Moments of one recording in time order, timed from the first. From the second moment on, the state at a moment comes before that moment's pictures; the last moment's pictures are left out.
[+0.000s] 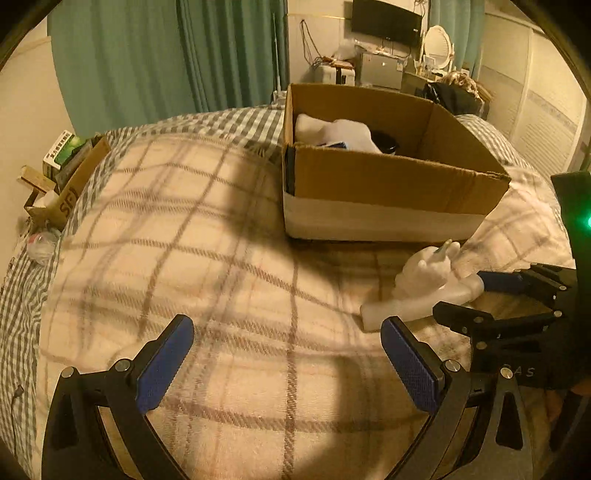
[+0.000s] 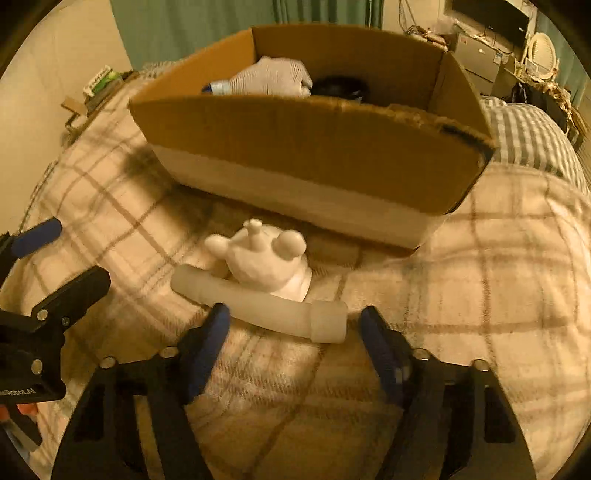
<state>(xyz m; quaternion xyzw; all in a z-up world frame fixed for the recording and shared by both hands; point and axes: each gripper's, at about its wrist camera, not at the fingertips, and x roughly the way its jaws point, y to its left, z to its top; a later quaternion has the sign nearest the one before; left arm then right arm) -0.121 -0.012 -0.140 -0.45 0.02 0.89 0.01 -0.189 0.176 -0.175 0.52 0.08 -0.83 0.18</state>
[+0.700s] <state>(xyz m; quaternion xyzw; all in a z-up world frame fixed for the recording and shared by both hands) -0.114 0.003 -0.125 -0.44 0.03 0.90 0.02 -0.128 0.213 -0.107 0.44 0.08 -0.88 0.16</state>
